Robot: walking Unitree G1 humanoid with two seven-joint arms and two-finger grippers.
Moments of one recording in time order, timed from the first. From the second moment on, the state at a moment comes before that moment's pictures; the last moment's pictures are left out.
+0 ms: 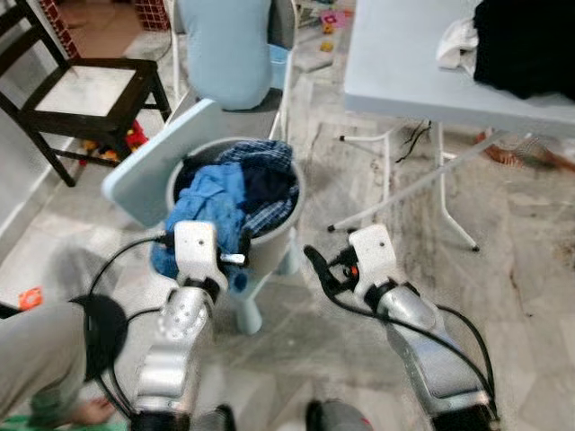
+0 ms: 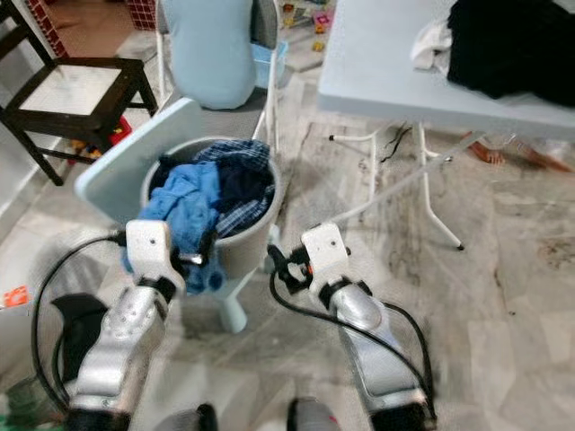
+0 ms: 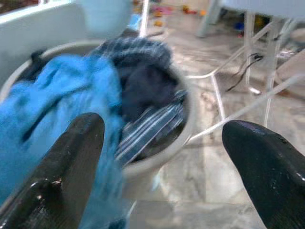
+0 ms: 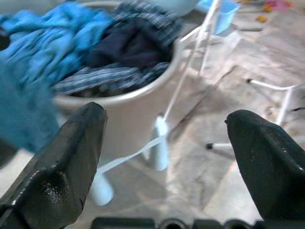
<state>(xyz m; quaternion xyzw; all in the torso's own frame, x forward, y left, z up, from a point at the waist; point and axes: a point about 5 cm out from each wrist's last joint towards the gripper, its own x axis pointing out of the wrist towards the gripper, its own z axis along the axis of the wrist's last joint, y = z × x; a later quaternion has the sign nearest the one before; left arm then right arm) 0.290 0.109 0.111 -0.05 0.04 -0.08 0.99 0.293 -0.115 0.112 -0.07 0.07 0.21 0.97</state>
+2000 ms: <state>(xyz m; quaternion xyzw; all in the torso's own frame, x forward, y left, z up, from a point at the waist) 0.281 0.188 0.057 0.20 0.23 -0.12 0.95 0.287 -0.114 0.110 -0.08 0.08 0.22 0.97</state>
